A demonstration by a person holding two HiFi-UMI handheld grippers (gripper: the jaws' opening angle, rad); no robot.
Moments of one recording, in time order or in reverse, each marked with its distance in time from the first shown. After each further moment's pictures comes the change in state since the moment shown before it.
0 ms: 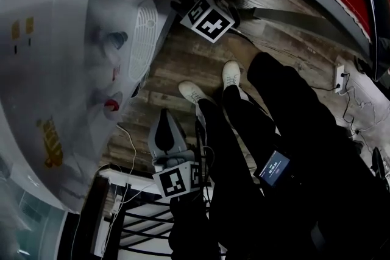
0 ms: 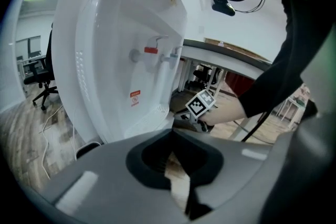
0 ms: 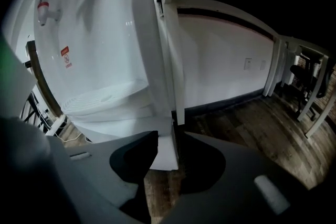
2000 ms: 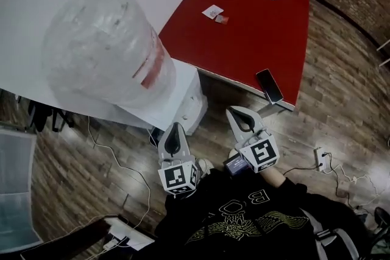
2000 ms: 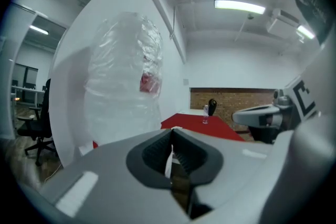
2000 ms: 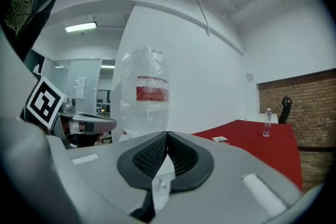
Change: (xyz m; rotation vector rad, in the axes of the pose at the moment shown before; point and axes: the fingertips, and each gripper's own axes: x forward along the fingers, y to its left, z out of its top) left arm -0.235 -0.038 0.330 0.154 -0.498 -0.052; right arm -0.528 0.155 0.294 0.023 -0.634 -0.292
